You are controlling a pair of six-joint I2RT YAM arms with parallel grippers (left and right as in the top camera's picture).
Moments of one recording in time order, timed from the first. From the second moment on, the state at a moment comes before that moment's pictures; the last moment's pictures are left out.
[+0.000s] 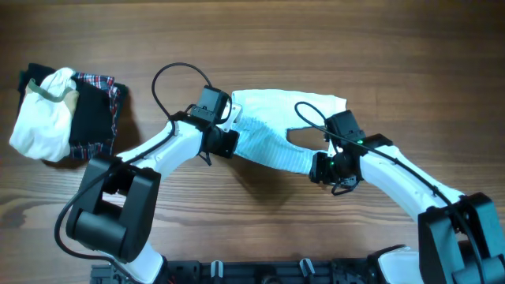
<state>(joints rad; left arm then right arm) -0.40 1.80 0.97 -0.45 0.16 -0.02 0.31 1.54 0.73 -0.64 -0.16 0.47</state>
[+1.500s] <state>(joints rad) -0.40 1.51 0.97 -0.69 0.14 -0.05 0.31 1.26 0.70 -0.60 -0.33 0.54</state>
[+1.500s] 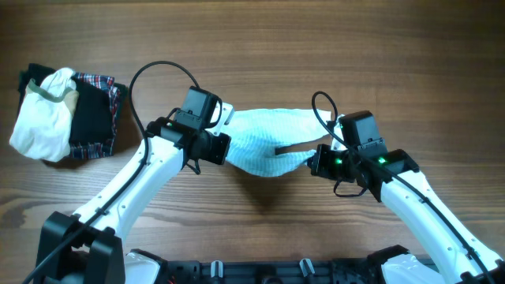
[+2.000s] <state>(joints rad) -0.40 1.51 0.97 -0.70 0.14 -0.05 0.31 1.26 0.70 -0.81 -0.31 0.79</state>
